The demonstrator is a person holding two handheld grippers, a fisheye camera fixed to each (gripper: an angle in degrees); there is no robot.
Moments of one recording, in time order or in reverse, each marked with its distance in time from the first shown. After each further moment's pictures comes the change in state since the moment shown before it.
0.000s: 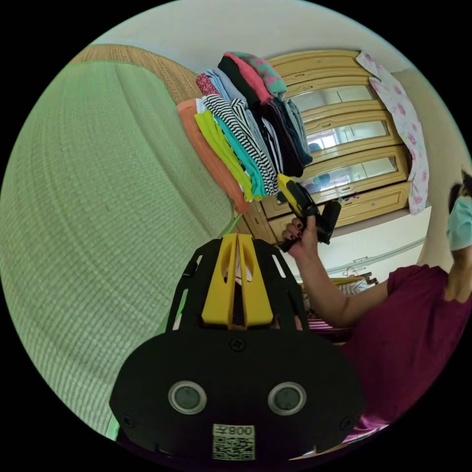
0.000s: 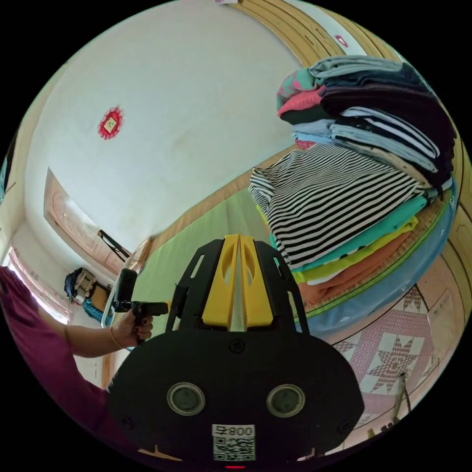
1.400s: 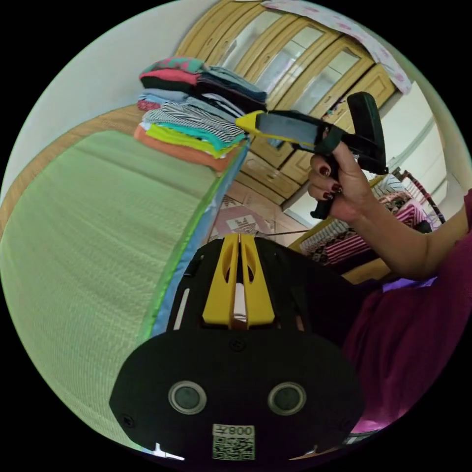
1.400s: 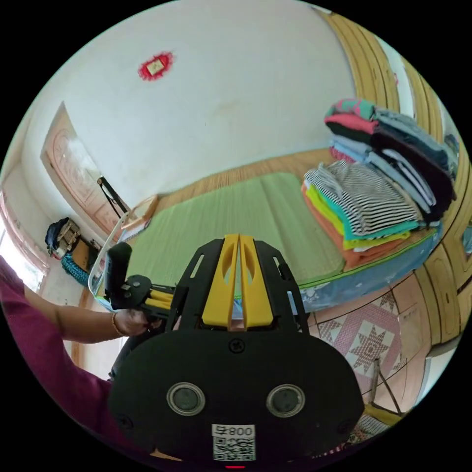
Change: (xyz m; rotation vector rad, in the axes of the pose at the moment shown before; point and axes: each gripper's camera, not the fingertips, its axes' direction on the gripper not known) left arm 0.392 0.253 -0.292 -0.130 -0.211 0.494; right arm -0.468 -0.442 -0.147 -0.046 0.183 -0.244
